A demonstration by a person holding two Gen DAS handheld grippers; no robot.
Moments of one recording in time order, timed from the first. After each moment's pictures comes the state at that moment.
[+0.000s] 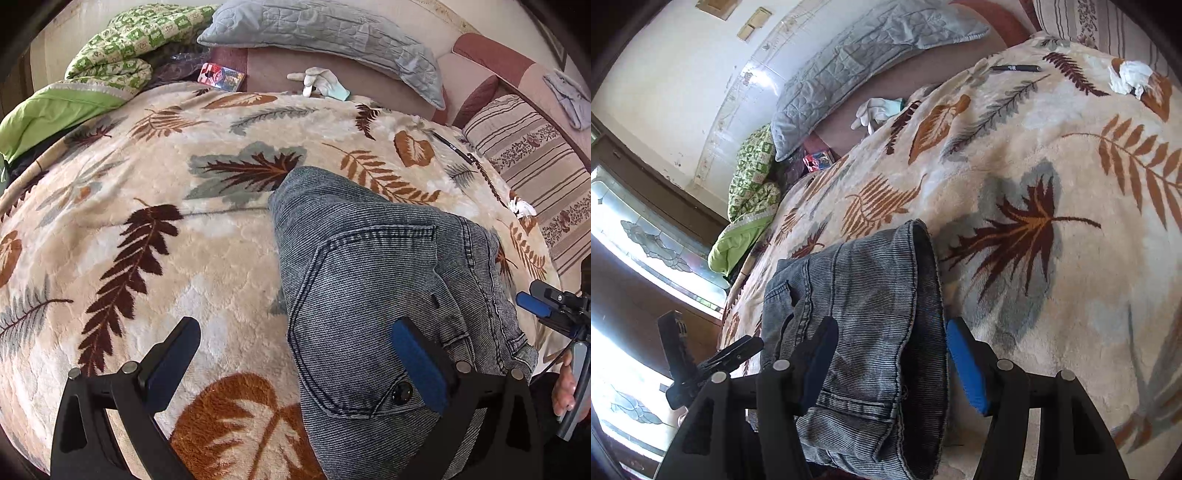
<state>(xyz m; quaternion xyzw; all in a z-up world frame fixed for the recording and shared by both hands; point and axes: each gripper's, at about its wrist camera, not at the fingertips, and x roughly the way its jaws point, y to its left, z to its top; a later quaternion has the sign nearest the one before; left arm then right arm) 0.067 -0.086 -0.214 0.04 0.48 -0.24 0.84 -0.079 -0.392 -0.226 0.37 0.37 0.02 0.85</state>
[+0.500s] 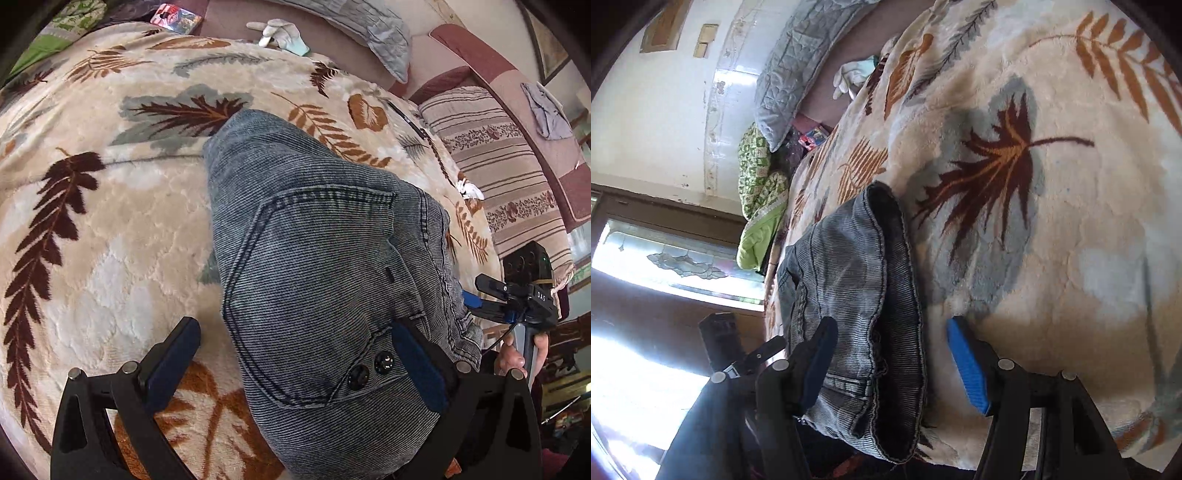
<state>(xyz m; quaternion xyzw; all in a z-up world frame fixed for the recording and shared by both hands) 0.080 -0.095 -0.236 -0.02 0.57 -0.35 0.74 -0.071 -0.427 -0.272 0.48 0.42 0.10 0.77</state>
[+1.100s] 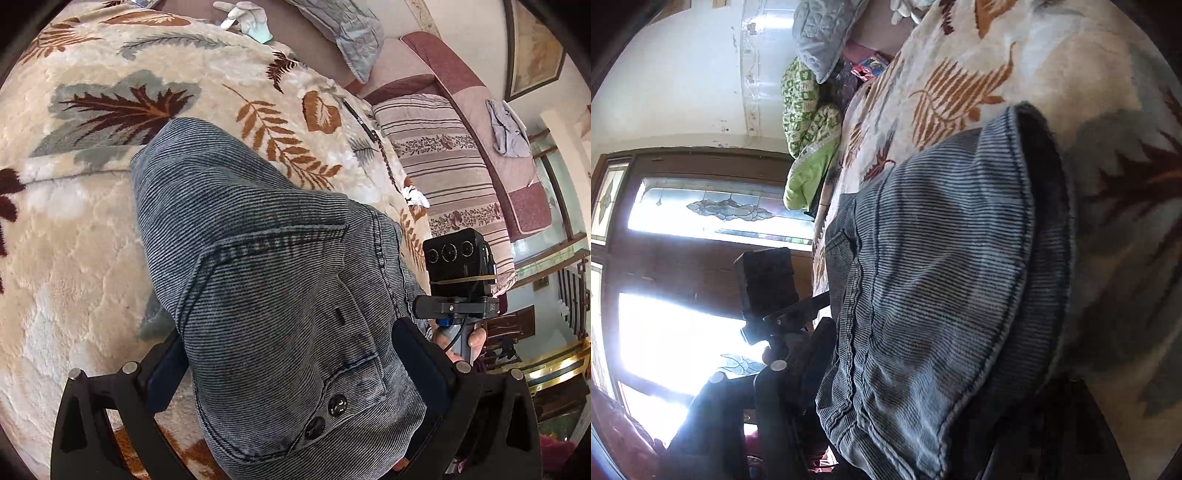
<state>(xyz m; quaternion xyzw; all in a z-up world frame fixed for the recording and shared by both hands) 0.116 -0.113 -0.240 -0.11 0.58 -0.46 0.67 0.025 -0.377 -0.276 0.47 0.45 0.26 0.71</state>
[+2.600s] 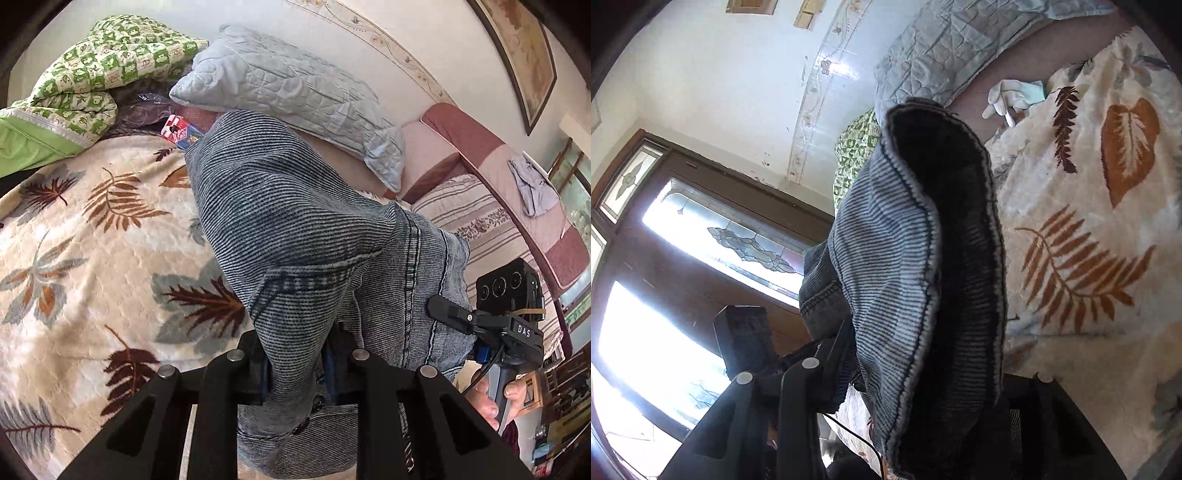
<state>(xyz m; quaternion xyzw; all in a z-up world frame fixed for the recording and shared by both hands) 0.166 -0.079 -0.120 -0.08 0.43 -0.34 0.83 0.087 -0.355 -0.158 0.44 0.31 0.23 0.81</state>
